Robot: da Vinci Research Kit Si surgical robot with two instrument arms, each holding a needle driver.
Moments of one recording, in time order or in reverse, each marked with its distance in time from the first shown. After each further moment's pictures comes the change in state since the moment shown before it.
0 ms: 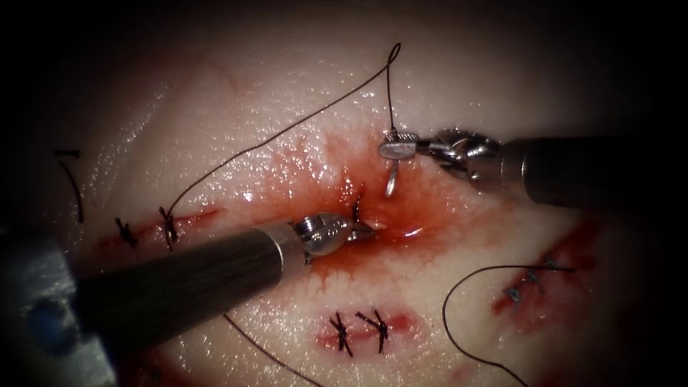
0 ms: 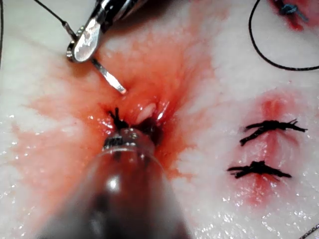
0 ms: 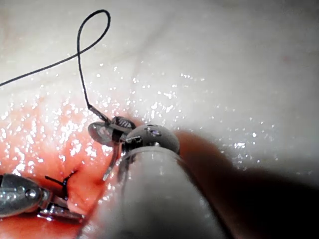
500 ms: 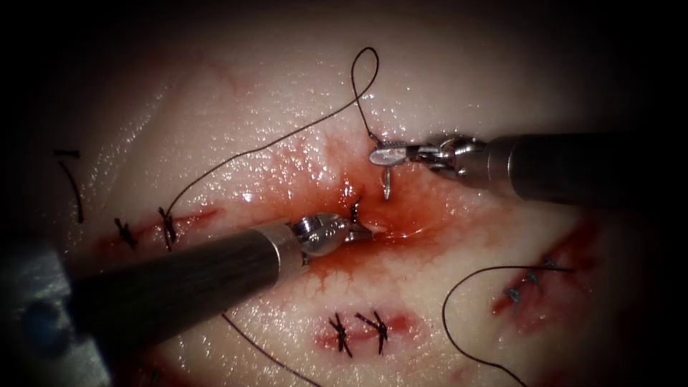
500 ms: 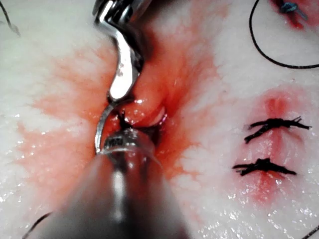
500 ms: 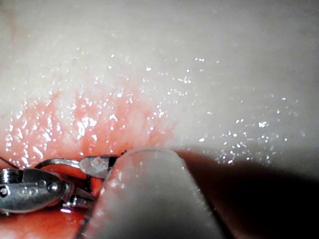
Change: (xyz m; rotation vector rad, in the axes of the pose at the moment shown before) right arm -0.003 0.001 0.001 0.097 -0.063 0.192; left arm 0.000 0.000 0.000 0.004 -0.003 0.001
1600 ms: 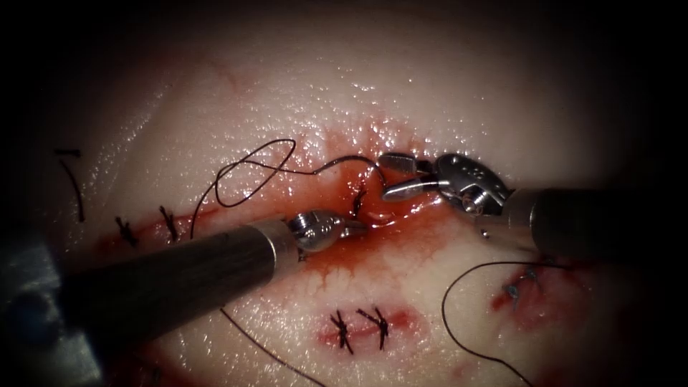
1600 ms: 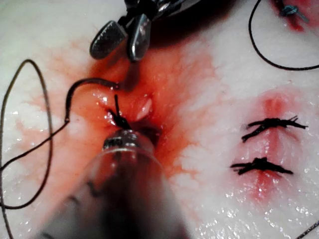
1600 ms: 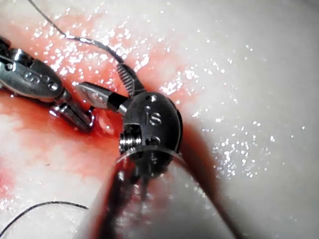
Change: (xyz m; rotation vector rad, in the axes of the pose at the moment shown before) right arm 0.005 -0.007 -0.004 -0.397 0.169 -1.321; left arm 0.001 0.002 0.000 0.008 -0.003 -0.011
